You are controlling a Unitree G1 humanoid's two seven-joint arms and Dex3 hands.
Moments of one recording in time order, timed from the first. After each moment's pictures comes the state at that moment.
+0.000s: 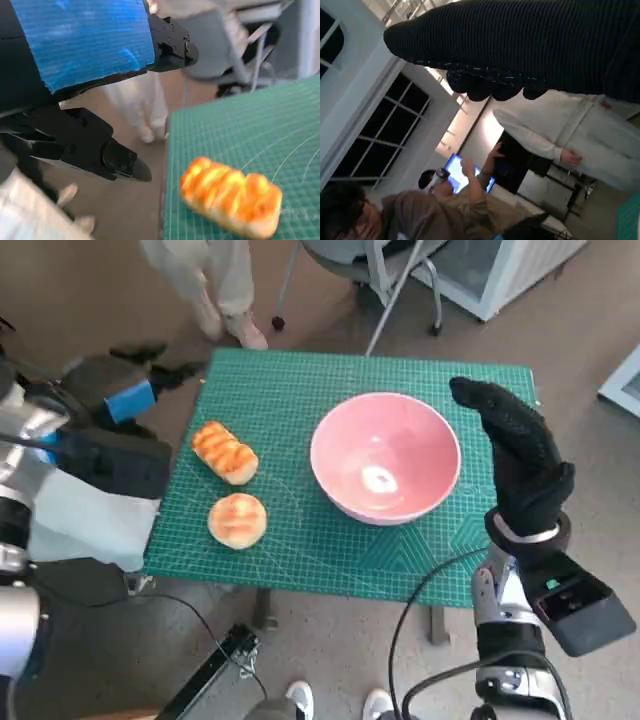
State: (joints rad) left arm -1.17 0.77 -0.48 1.23 0.71 -0.64 -0.19; right arm -0.64 -0.11 -0.15 0.61 0.35 -1.00 0.53
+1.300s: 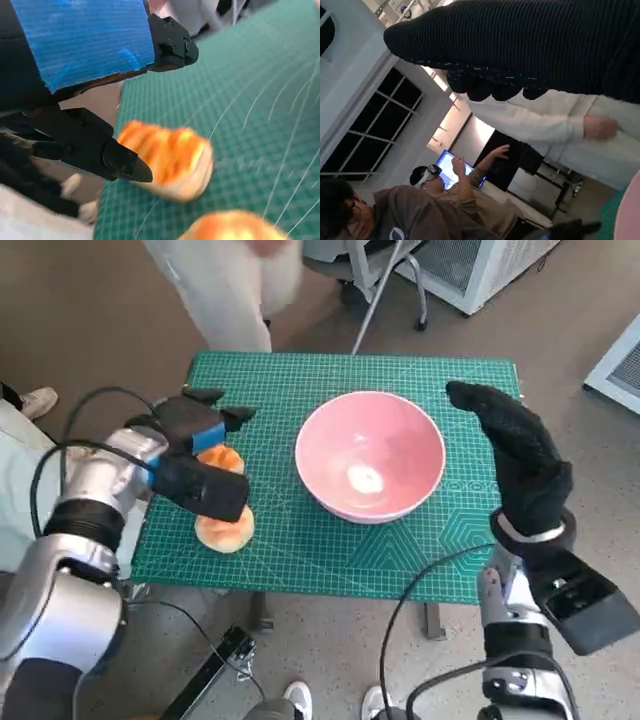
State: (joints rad) left arm -1.16 0.54 -0.67 1.33 0.86 -0.44 -0.12; right arm -0.62 -0.14 -0.15 0.59 0.35 -0.99 0.56
